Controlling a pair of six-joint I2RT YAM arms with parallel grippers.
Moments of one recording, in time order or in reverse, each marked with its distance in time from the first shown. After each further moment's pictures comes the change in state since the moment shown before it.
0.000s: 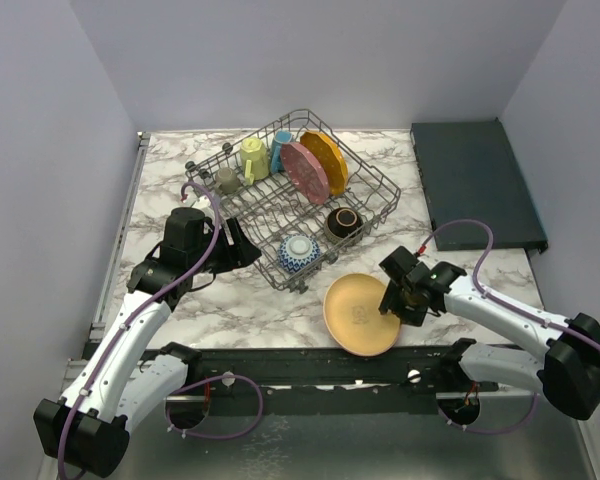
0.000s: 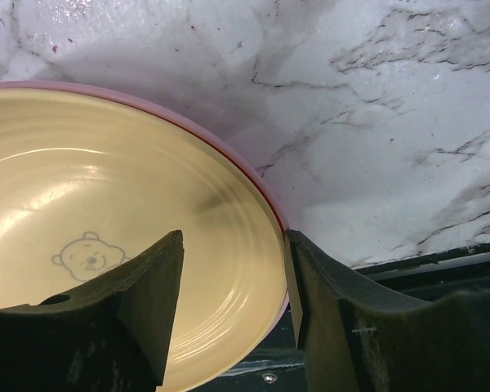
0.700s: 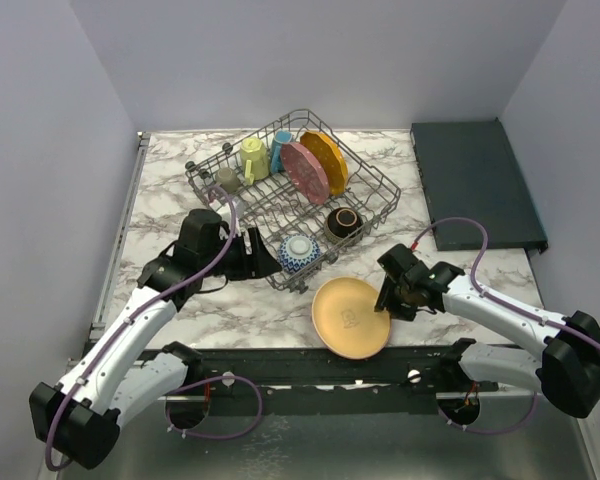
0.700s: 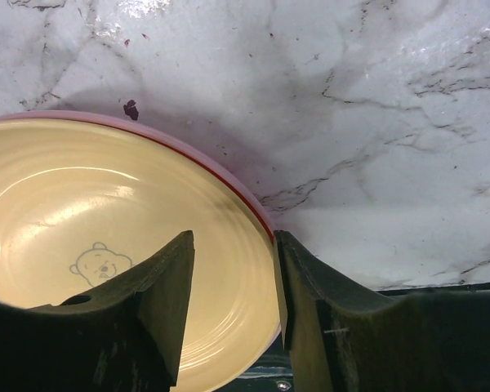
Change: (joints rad) left arm -0.092 0.037 0.000 0.018 0.138 -0.008; right arm 0.000 0.013 -0.013 0.110 -0.056 -0.058
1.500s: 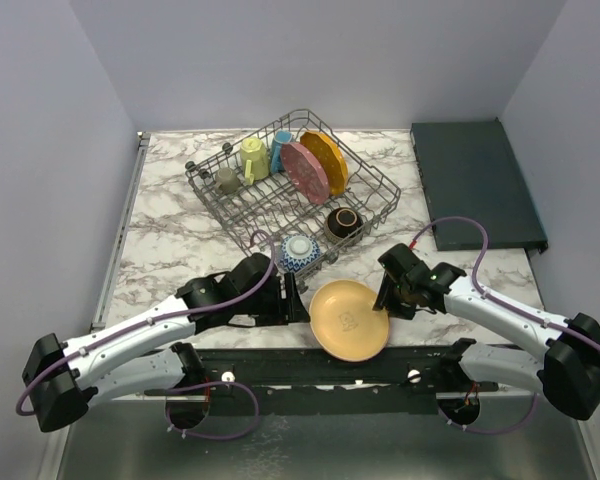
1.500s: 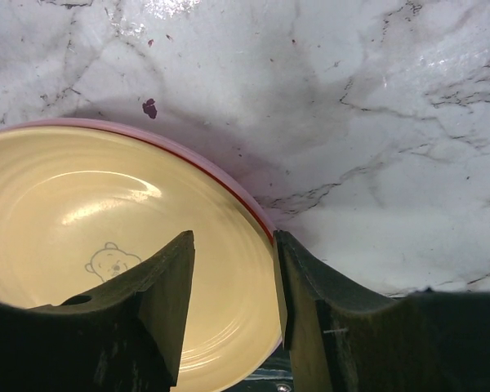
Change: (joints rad) left arm -0.540 0.029 -0.129 0.019 -0.240 -0.433; right arm 0.000 -0.014 -0.005 0.029 -0.016 -0.029
